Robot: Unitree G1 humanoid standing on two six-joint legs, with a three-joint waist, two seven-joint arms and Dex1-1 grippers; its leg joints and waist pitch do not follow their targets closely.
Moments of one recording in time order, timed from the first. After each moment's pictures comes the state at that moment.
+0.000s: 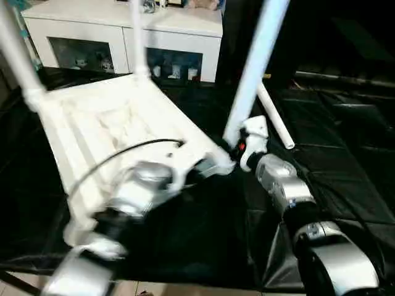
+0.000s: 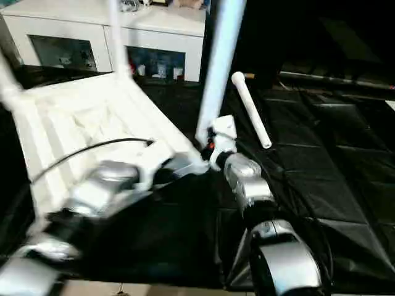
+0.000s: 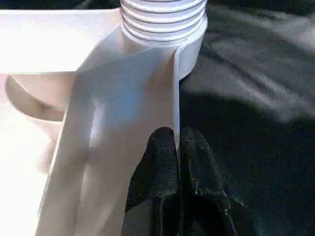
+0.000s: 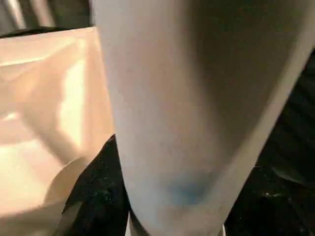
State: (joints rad) left arm -0.62 0.06 -0.27 0.48 0.11 0.59 -0.57; right arm -0.75 -0.07 -0.03 0.97 0.18 -0.02 0.32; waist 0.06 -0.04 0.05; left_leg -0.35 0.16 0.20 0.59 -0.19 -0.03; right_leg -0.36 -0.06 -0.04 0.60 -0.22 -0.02
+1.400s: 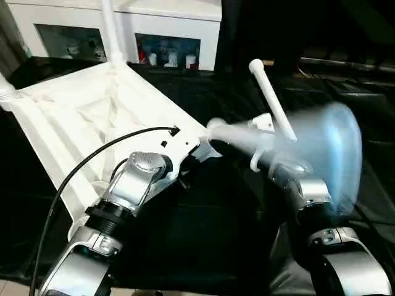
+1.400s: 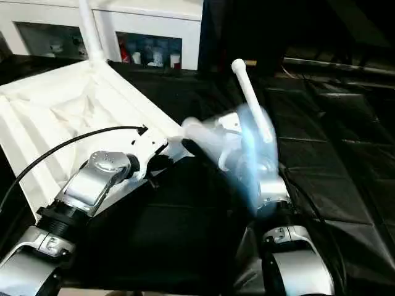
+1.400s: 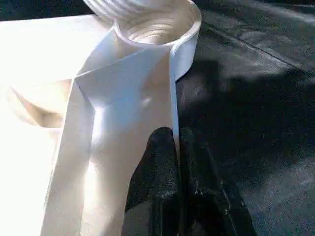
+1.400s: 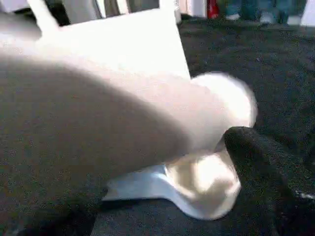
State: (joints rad) left arm -0.63 0.22 -0.27 0.41 0.09 0.52 -0.67; right arm -0.65 -0.16 -0.01 0.69 0.23 0.16 0.71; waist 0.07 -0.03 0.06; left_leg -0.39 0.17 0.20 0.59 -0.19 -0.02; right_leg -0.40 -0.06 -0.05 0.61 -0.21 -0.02
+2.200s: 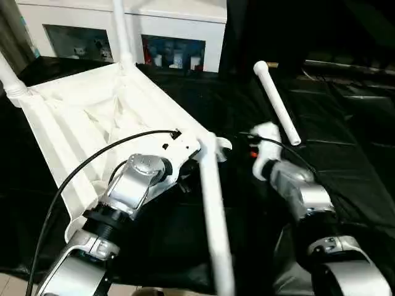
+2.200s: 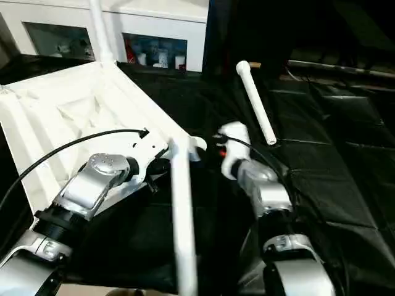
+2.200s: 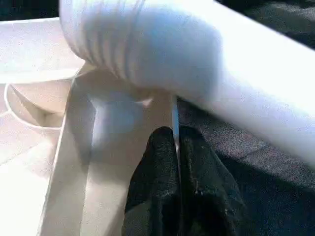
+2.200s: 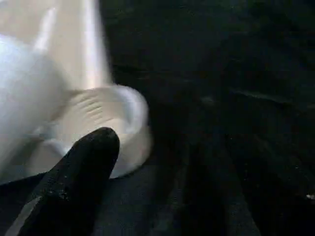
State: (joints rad) left arm -0.60 0.24 -0.29 0.38 0.09 0.52 -0.70; right arm -0.62 -0.18 -0.08 0.73 0.18 0.22 0.46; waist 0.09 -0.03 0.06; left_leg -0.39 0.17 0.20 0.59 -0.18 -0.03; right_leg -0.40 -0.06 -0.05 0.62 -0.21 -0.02
